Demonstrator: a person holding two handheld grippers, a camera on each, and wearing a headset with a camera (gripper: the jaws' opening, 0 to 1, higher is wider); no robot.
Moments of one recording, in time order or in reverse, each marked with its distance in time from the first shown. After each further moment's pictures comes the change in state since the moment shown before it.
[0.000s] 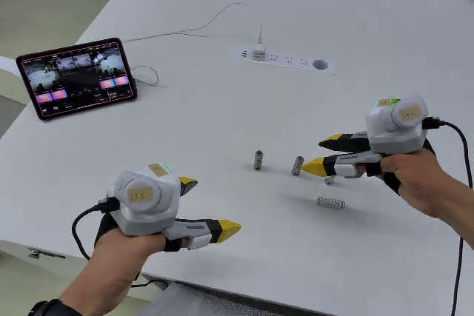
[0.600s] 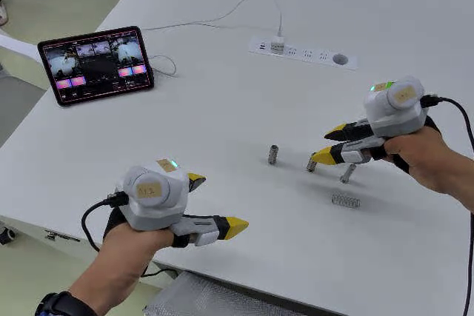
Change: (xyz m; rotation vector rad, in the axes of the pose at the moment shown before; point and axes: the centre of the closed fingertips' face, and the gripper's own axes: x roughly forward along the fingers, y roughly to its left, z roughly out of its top) left arm -0.007 -0.001 -0.013 -0.035 0.002 0.020; right arm 0.026 -0.015 0.006 -0.046 0.100 0.059
